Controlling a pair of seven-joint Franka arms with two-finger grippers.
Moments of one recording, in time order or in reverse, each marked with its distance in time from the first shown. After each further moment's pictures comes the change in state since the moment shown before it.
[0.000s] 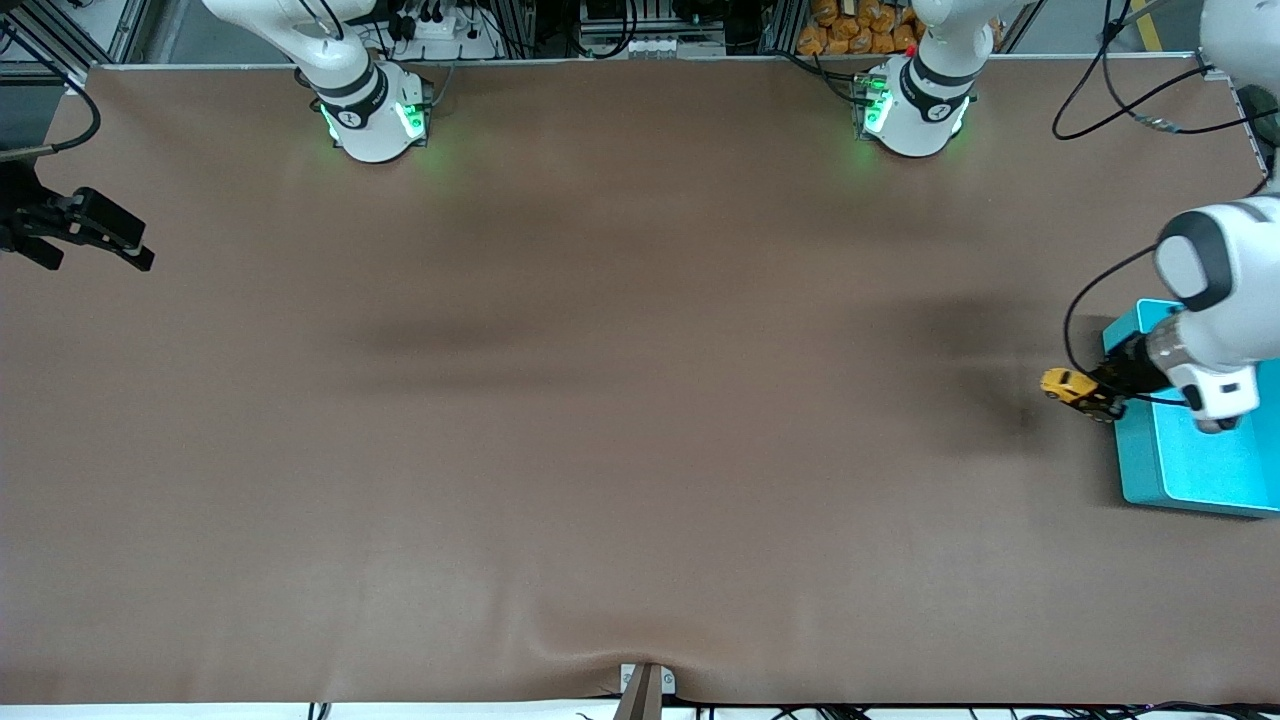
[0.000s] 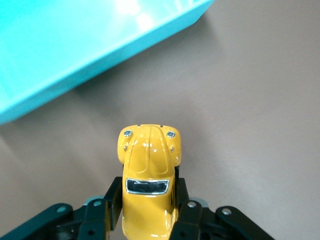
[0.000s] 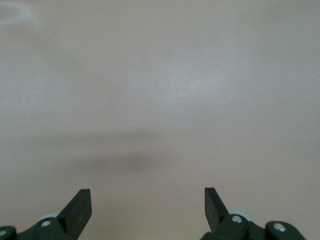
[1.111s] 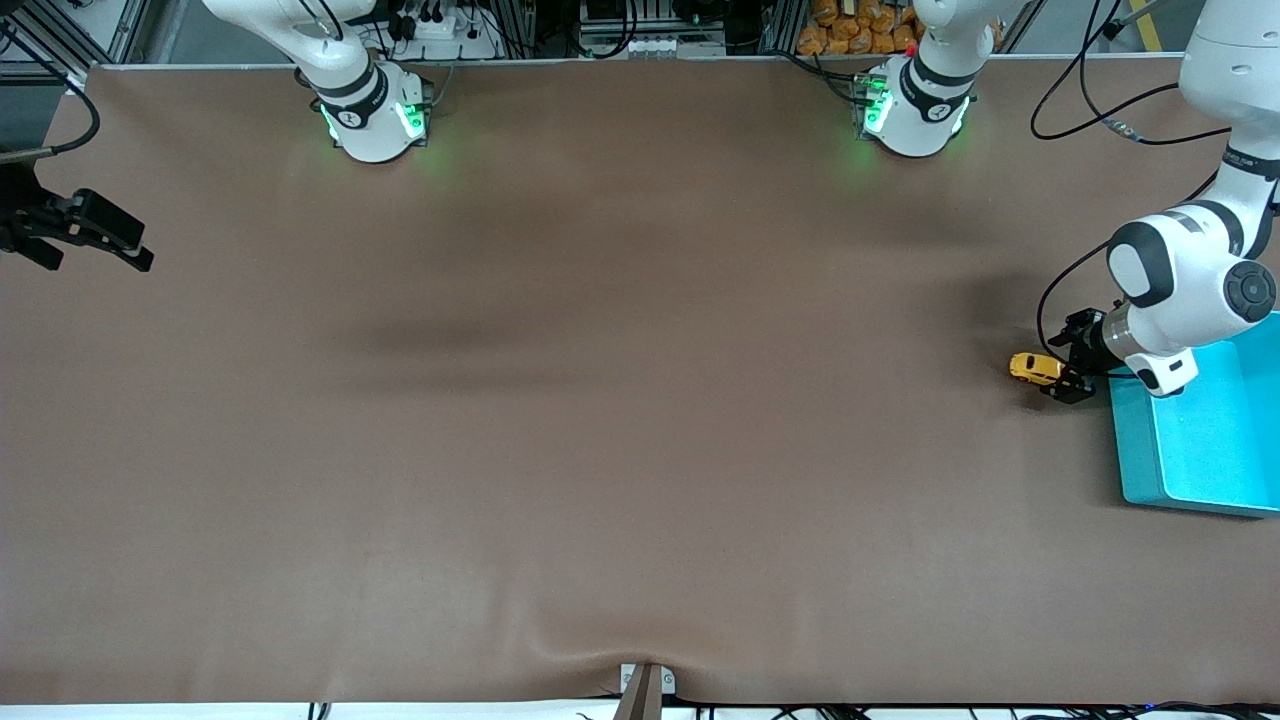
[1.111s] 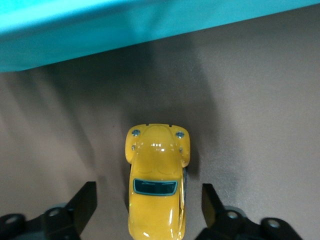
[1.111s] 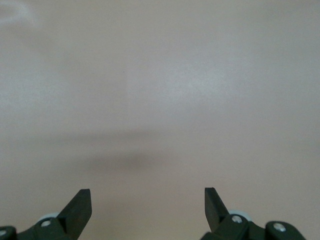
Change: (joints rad) left arm 0.059 0.111 0.026 -0.234 -0.009 0.259 -0.213; right arm -0.002 0.000 -0.003 -0.005 -0.001 0.000 0.000
